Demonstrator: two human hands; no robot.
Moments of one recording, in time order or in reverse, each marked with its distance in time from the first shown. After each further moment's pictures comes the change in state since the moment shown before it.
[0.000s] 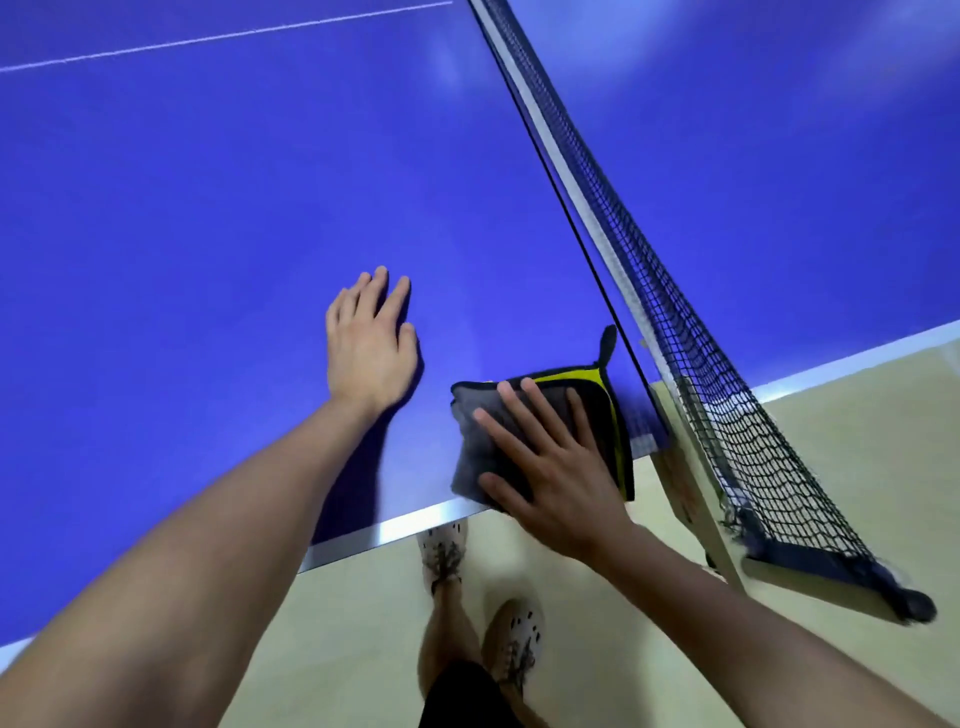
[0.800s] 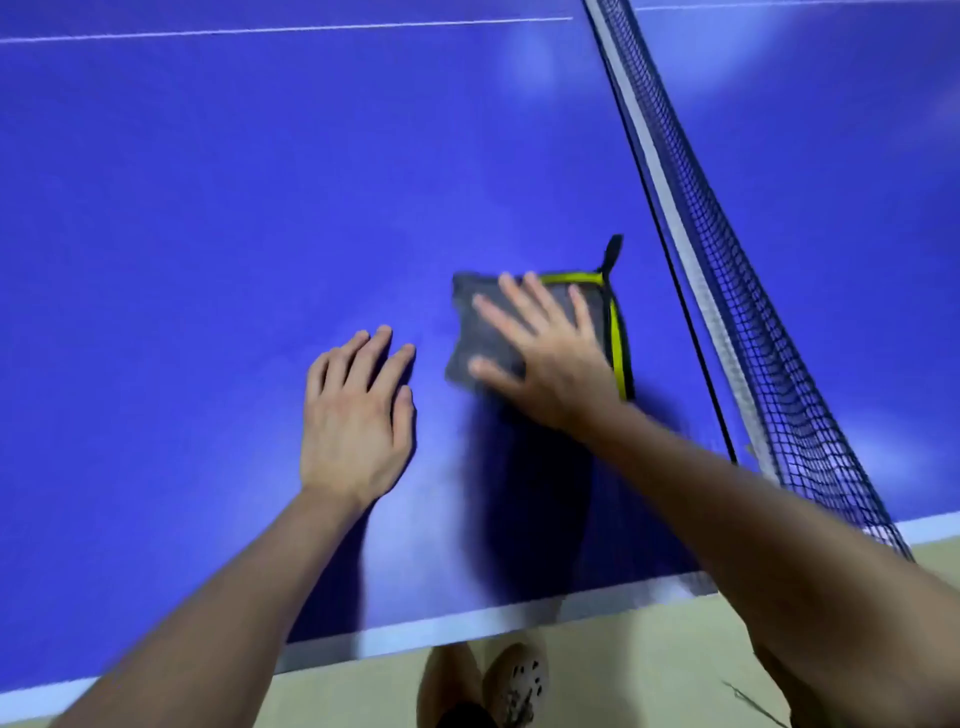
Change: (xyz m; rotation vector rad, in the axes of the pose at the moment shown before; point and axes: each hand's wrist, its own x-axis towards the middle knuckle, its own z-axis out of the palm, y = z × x) left_hand -0.028 -0.064 -0.029 0.139 0.075 -0.035; right_hand 0.239 0.025 0.013 -0.002 0.053 -0.101
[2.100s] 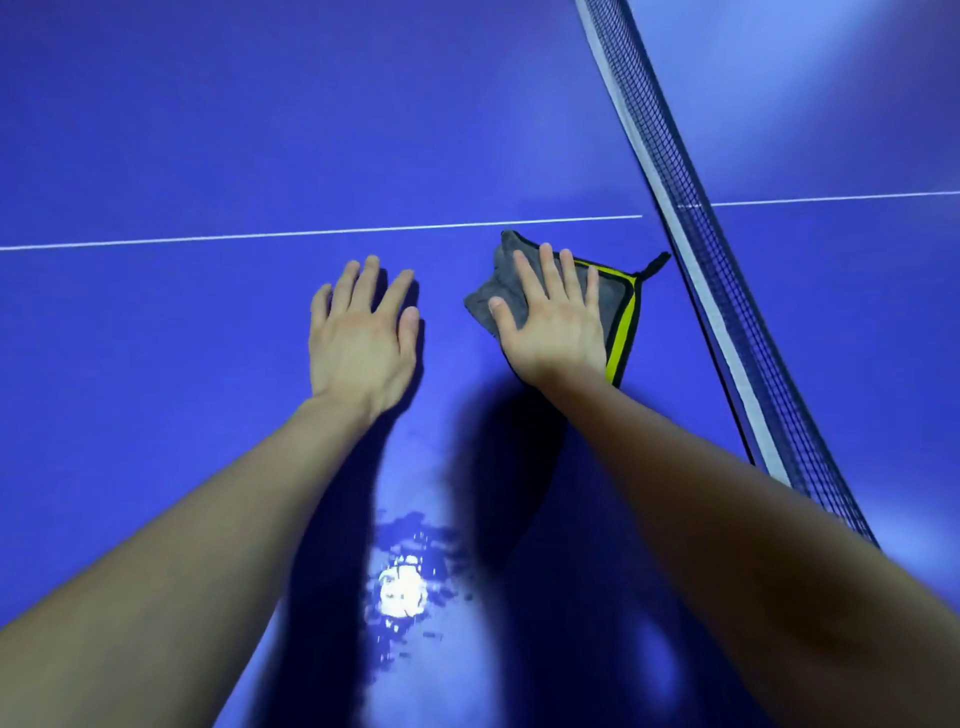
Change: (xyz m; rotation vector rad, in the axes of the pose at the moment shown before) left_hand 0.379 -0.112 0.024 0.010 -0.018 -0.114; right_hand 0.363 0.073 0.019 -0.034 0.091 0.323
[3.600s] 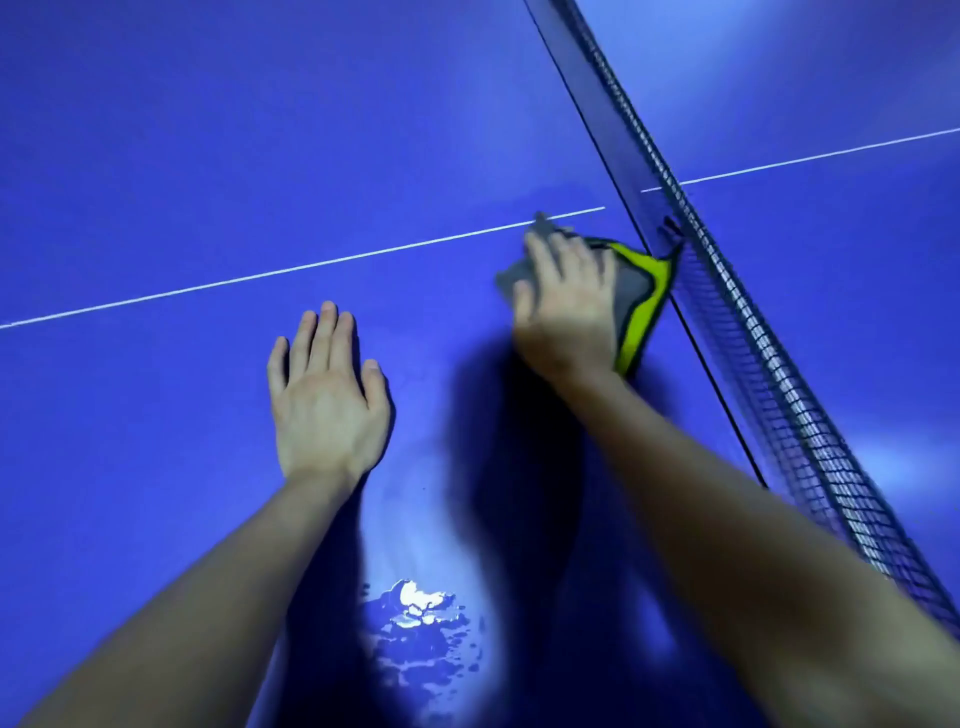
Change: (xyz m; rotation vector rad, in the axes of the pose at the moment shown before) left_hand 0.000 -0.001 0.029 -0.045 0.060 -0.043; right_hand 0.018 0.026 -0.023 -0.016 0.188 0.182
